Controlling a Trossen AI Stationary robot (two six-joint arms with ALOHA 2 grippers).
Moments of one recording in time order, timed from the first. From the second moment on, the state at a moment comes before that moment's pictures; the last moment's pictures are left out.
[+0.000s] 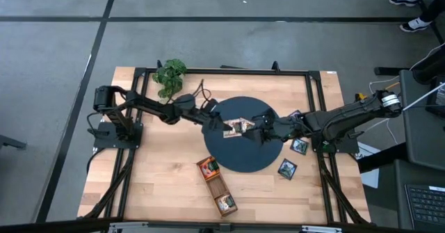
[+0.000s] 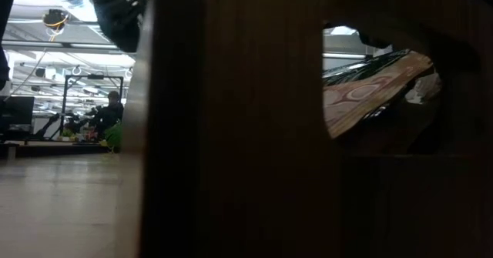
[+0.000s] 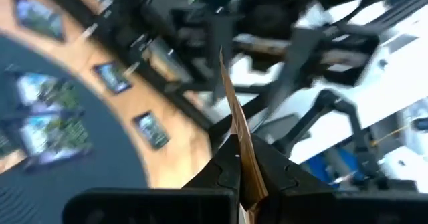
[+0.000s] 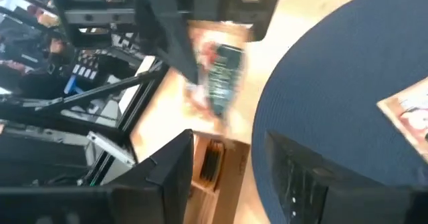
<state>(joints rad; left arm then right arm) 0.15 1.68 0.71 1.01 0.47 -0.95 0.25 1.23 0.86 -0.15 0.31 1.12</state>
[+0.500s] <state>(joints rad) 0.14 1.68 0.69 1.16 0.36 -0.97 0.19 1.23 0.86 0.00 0.33 1.04</state>
